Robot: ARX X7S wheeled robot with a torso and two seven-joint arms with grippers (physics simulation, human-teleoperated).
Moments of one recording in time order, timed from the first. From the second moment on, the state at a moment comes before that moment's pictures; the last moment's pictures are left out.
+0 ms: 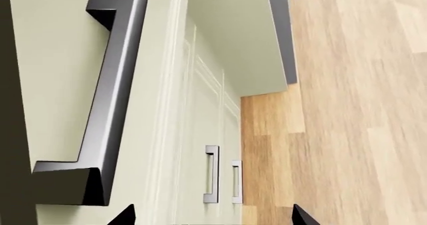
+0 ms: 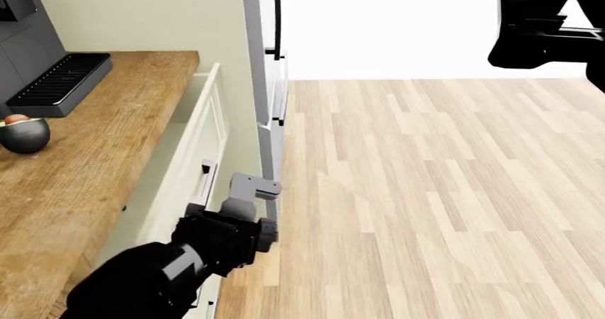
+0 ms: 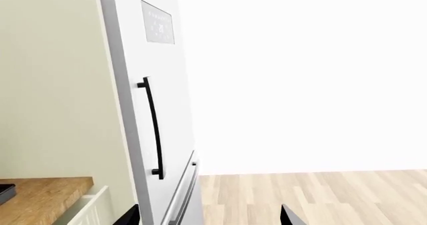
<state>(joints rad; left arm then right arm) -1.12 -0.02 1.59 -1.18 -1.52 -0.45 -0.63 1.25 1.02 -0.36 -0.41 1.80 0.78 0.84</state>
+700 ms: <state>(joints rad) -1.10 0.00 1.58 -1.28 -1.47 -0.46 -0.63 1.26 1.02 -0.35 -0.41 1.81 0.78 0.85</state>
